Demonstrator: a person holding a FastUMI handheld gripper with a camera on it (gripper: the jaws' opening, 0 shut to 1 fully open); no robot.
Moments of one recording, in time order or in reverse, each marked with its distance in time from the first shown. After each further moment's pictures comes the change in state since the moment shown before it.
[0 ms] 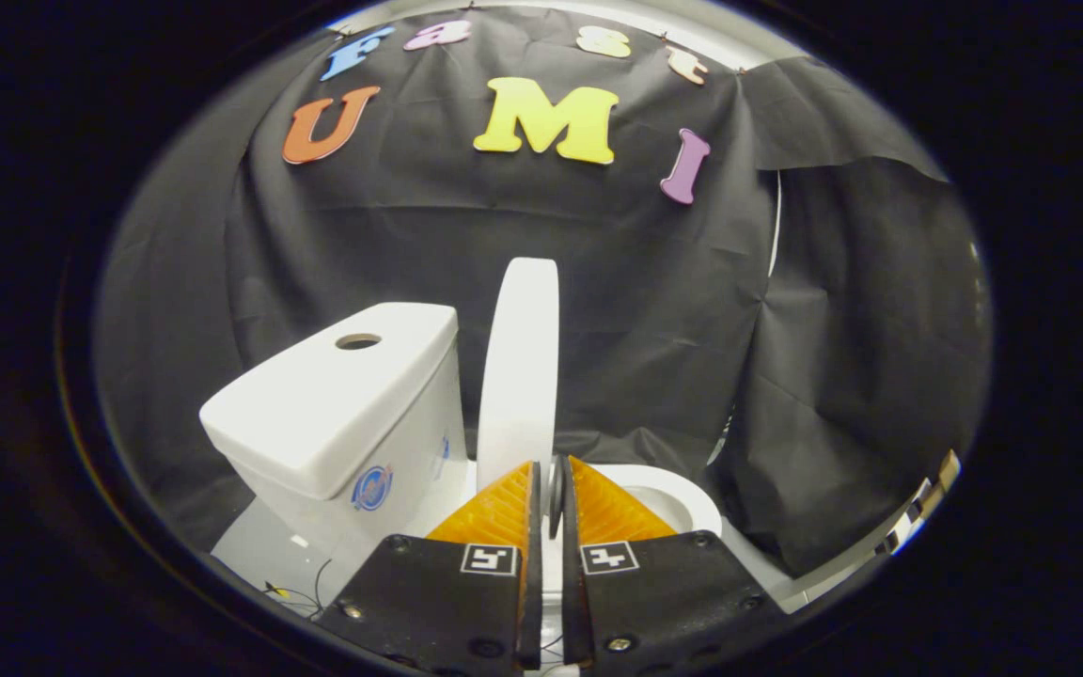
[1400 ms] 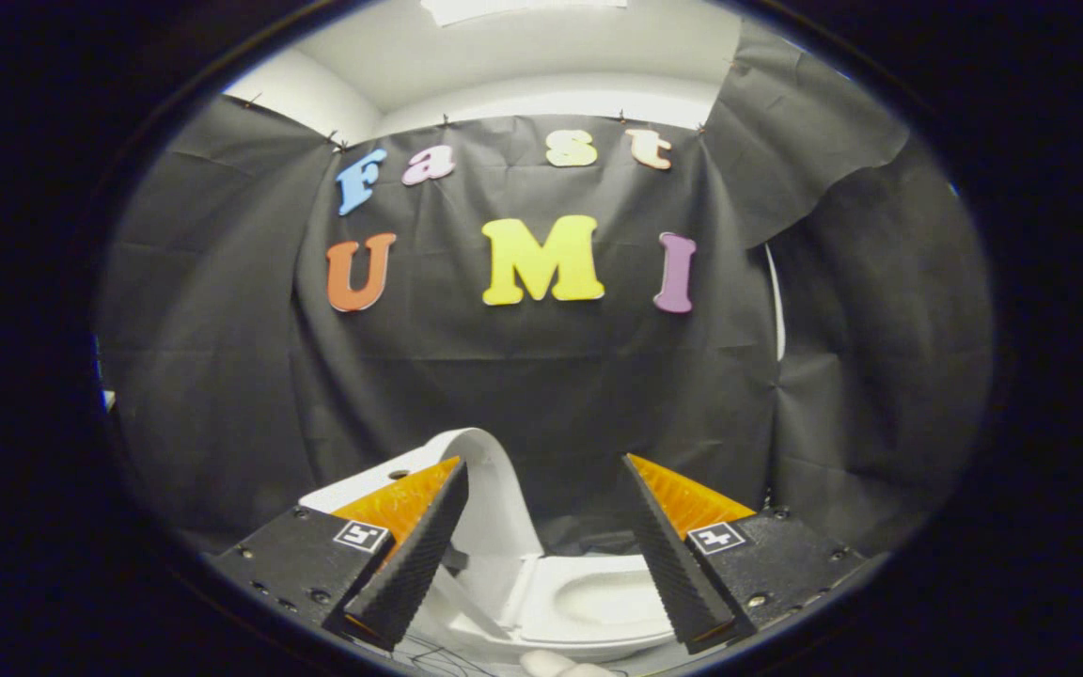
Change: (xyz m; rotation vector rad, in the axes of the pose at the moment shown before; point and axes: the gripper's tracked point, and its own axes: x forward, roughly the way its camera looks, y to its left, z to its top) arm -0.099 -0.137 0.083 0.123 -0.396 0.187
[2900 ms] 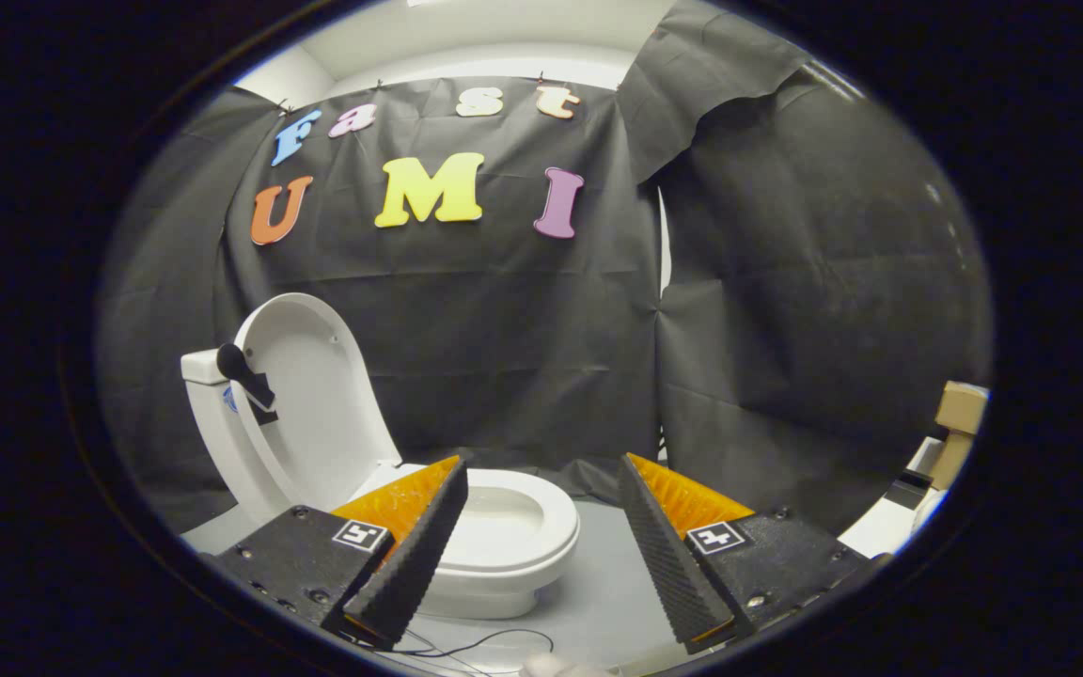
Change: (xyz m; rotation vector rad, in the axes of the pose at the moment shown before) arm -0.065 -0.212 -0.153 0.004 0.119 -0.165
